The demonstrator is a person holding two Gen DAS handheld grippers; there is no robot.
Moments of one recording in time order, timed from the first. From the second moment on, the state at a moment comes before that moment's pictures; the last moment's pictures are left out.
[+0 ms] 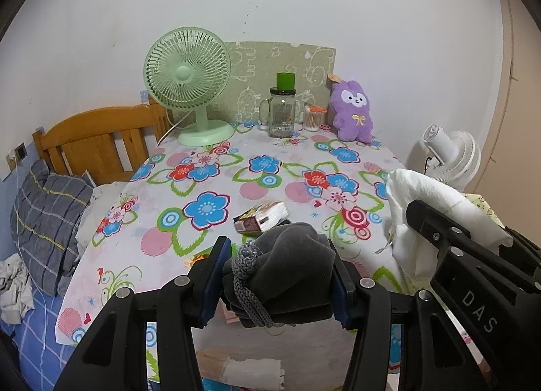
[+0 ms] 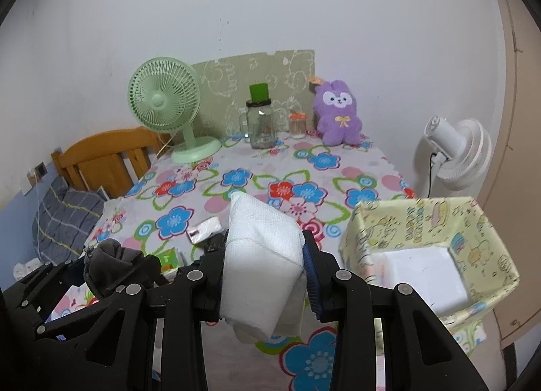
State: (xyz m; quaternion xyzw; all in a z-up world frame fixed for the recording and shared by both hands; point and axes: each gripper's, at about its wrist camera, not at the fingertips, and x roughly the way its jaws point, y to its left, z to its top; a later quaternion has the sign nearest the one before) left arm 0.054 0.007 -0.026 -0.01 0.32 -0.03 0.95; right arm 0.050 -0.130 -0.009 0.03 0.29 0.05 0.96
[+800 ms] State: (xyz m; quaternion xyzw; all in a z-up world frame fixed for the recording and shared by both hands) left arm 0.063 -0.057 0.007 0.00 0.29 -0.05 0.96; right arm 0.051 -0.195 0.024 0.03 0.28 0.03 0.96
